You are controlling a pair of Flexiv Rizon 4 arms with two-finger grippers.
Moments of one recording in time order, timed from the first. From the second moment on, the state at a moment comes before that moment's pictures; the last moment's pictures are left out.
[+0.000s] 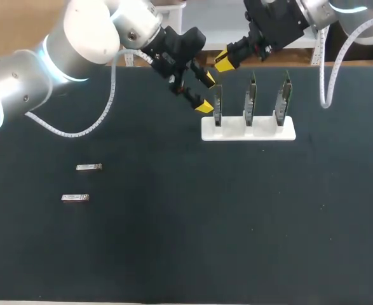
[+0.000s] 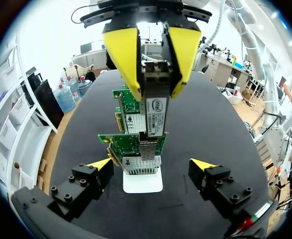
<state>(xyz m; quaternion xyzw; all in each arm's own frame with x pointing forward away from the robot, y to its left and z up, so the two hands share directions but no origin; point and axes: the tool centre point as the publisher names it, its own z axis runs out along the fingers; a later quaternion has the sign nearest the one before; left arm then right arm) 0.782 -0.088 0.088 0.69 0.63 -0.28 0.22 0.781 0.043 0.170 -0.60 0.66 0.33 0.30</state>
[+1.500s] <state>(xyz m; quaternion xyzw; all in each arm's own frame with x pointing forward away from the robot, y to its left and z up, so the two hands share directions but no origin) 0.782 -0.088 0.088 0.69 0.63 -0.28 0.22 0.782 0.041 0.169 -0.59 0.66 0.35 0.30</state>
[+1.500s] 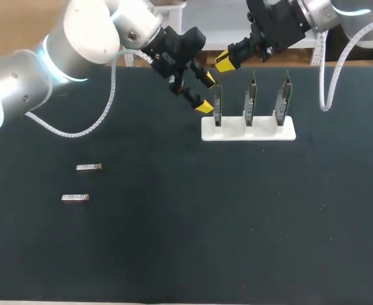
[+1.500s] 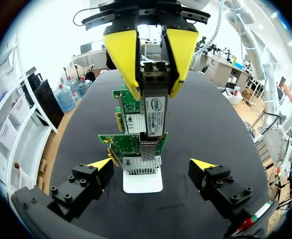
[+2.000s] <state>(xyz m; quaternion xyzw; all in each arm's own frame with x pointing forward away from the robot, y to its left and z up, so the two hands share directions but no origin) 0.782 -0.088 0.088 0.69 0.63 -0.28 0.22 0.786 0.042 0.172 -0.60 0.66 0.34 0.31</state>
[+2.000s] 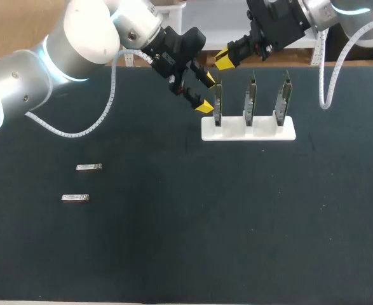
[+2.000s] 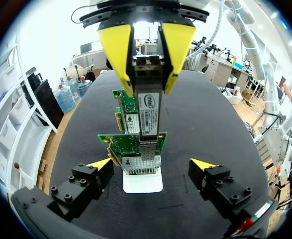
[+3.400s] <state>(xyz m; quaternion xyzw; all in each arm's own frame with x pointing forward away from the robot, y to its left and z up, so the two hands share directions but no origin) 0.782 -0.088 0.088 0.69 0.63 -0.28 0.22 0.783 0.044 0.159 -0.60 0.66 0.35 0.30</state>
